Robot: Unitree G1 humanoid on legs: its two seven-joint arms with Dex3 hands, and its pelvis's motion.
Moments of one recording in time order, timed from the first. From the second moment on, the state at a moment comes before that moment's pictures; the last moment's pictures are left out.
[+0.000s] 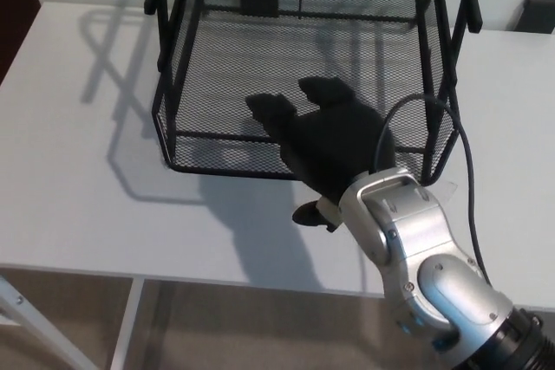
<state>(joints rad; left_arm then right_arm) 0.36 0.48 0.14 0.50 -0.12 -0.07 -0.43 -0.48 -0.16 0.65 0.04 -1.16 0.42 0.30</state>
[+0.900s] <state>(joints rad) 0.34 0.50 0.14 0.53 -0.10 -0.10 -0.43 -0.25 -0.12 0.69 -0.10 -1.24 0.45 0.25</state>
